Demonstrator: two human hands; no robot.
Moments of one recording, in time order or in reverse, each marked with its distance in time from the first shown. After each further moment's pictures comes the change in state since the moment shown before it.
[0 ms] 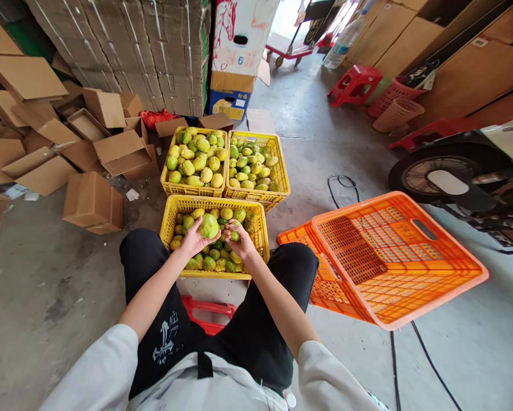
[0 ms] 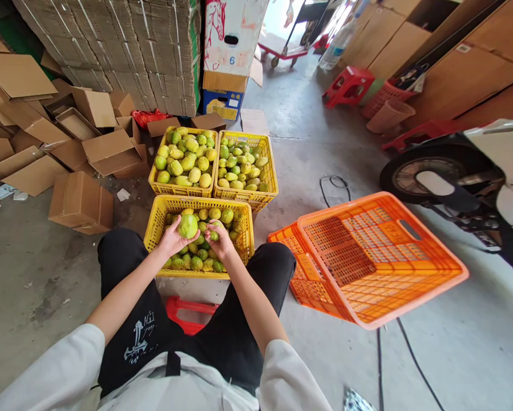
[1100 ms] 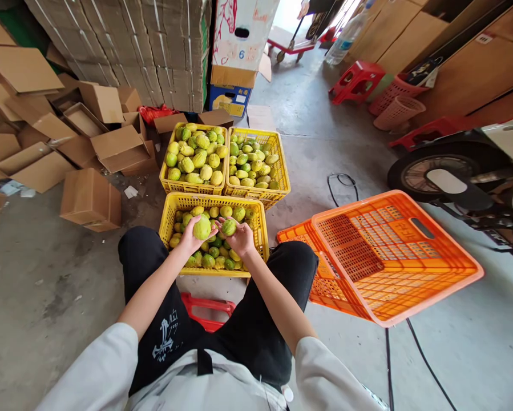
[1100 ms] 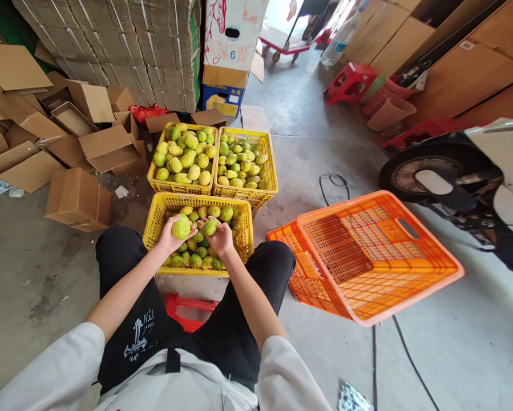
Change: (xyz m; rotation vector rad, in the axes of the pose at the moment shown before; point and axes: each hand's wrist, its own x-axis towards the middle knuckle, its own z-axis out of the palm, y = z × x) left_hand 0.007 -0.001 -0.006 0.001 0.063 0.101; right_hand 0.006 0.004 -0.003 0.057 0.030 0.014
